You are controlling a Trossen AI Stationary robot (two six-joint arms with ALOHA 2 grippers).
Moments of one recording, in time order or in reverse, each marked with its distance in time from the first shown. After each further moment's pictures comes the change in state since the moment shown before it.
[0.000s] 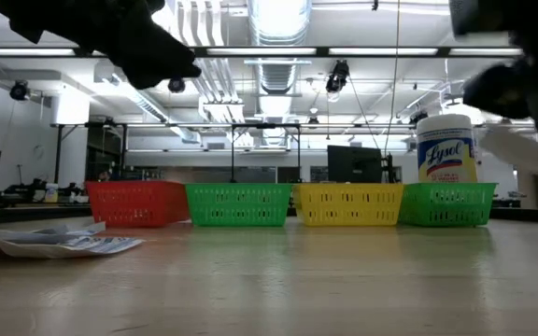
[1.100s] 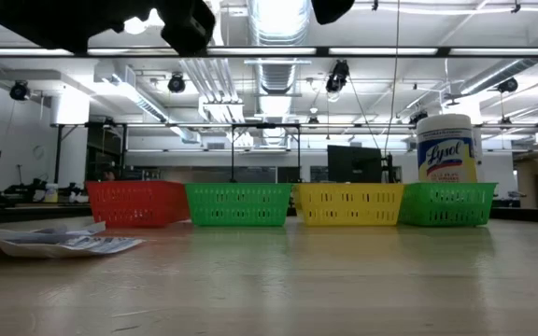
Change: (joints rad) left arm -0.059 0.283 0.001 0.687 0.457 -0.037; right arm -0.224 0.001 0.000 0.935 0.024 -0.798
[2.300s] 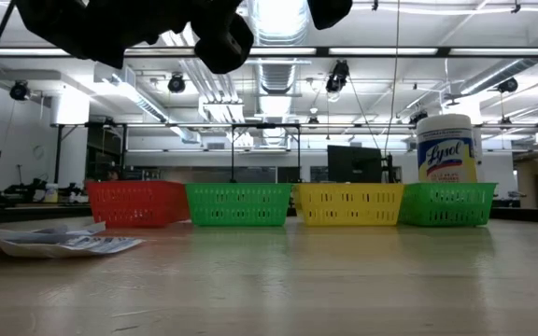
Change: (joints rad) left arm 0.000 0.256 0.132 0.090 0.075 -0.138; right arm -0.003 0.018 0.001 0.006 0.004 -0.011
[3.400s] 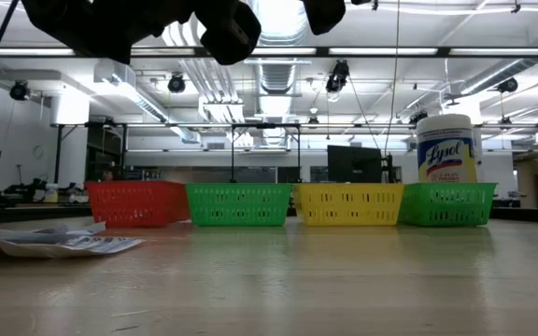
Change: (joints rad) left arm -0.006 0.022 0.039 0.006 0.050 -0.009; right arm -0.033 -0.001 0.000 0.022 0.031 0.016
